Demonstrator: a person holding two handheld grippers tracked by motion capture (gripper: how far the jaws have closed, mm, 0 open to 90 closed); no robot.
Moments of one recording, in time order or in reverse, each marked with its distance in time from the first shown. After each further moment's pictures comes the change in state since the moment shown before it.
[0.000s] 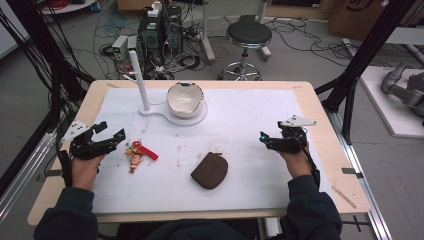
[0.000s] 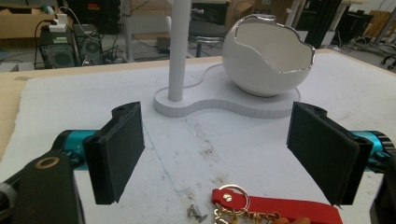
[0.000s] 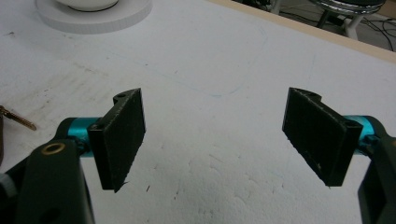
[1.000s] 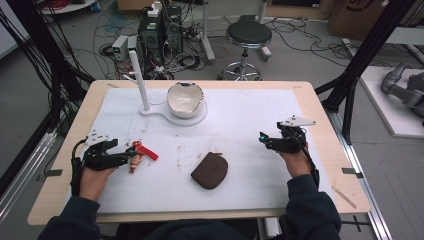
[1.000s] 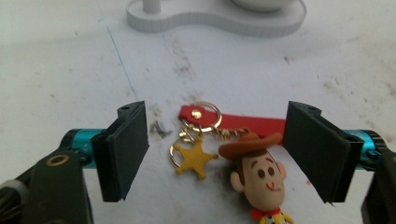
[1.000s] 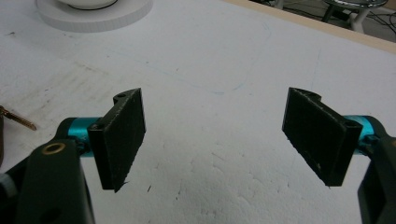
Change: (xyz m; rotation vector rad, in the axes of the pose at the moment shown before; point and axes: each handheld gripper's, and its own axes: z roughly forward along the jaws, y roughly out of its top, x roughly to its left) left arm -0.037 -0.023 0.005 0.307 0.036 0.002; right arm -0.001 -0.002 0.004 0.011 0.014 0.017
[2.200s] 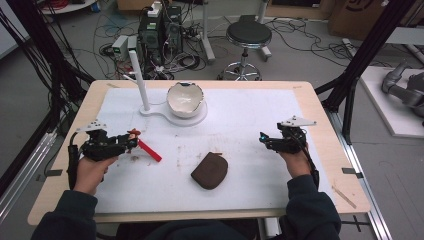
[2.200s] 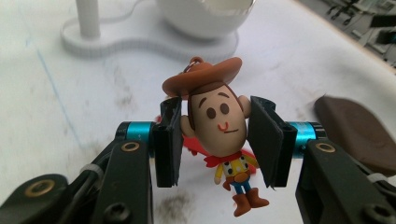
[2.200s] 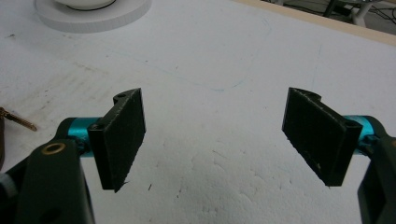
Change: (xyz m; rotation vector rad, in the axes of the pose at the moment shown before) left arm 0.007 0.048 -0.011 -0.042 -0.264 -0.062; right arm -0.002 -0.002 0.000 0.000 0.003 0.022
